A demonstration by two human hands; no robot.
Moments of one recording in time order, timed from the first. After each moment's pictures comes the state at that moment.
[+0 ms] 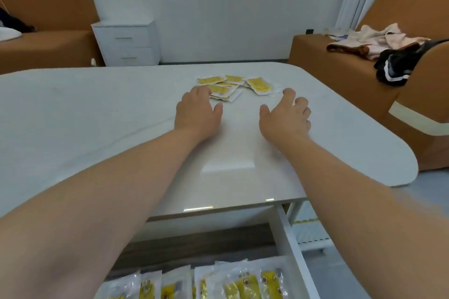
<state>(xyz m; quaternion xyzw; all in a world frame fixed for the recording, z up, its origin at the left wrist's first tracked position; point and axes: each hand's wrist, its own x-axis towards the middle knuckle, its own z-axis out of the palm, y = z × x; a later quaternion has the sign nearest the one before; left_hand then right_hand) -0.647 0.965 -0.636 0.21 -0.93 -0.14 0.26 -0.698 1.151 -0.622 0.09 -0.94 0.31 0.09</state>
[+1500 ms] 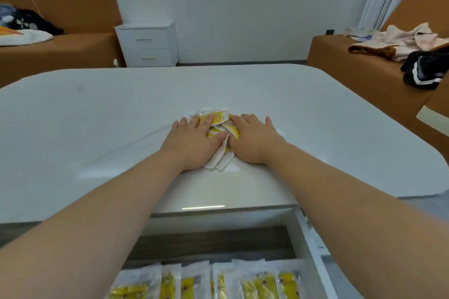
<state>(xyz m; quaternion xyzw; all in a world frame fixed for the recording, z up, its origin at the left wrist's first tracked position) -0.575 0.939 -0.652 0.21 -0.98 -0.06 0.04 -0.682 1.092 -0.644 0.42 -0.90 0.10 -0.02</state>
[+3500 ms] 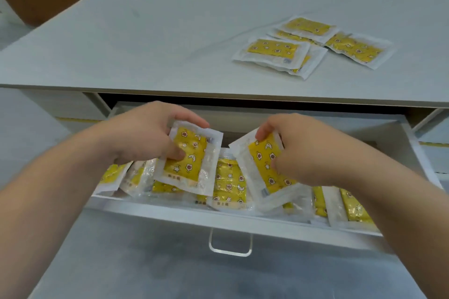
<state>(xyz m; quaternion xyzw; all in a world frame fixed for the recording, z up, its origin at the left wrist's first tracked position) -0.264 0.921 -0.631 0.32 -0.84 -0.42 -0.12 -0.425 1.125 -0.639 0.43 -0.85 0.15 -0.28</state>
